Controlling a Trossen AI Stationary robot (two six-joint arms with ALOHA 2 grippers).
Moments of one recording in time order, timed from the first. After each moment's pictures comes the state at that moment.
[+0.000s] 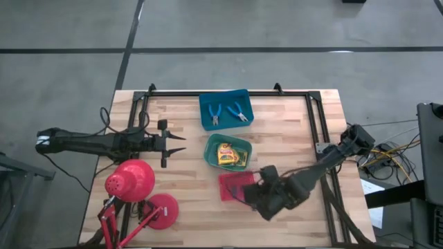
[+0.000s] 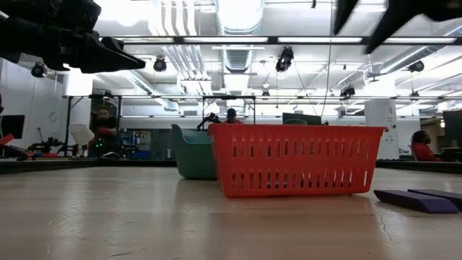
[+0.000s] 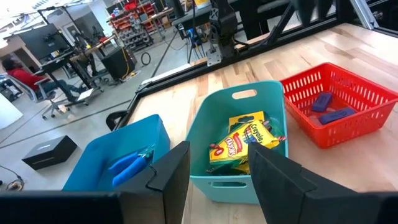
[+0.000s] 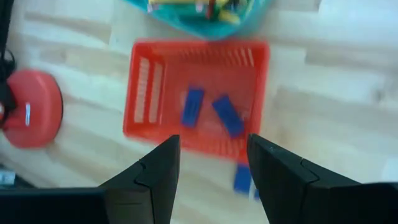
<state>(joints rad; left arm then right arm) 0.01 0.53 0.24 0.15 -0.09 0.36 0.60 1.73 1.45 -1.02 0.46 1.94</state>
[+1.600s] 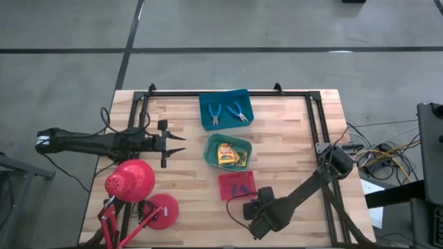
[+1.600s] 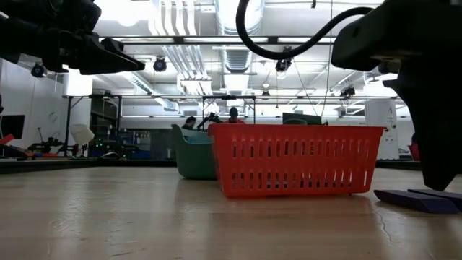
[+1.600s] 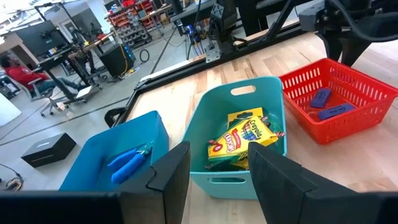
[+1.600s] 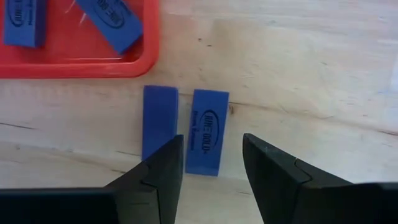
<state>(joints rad) 0.01 0.53 0.24 0.13 -0.09 0.36 0.69 2.08 1.47 -1.01 0.25 2.17</state>
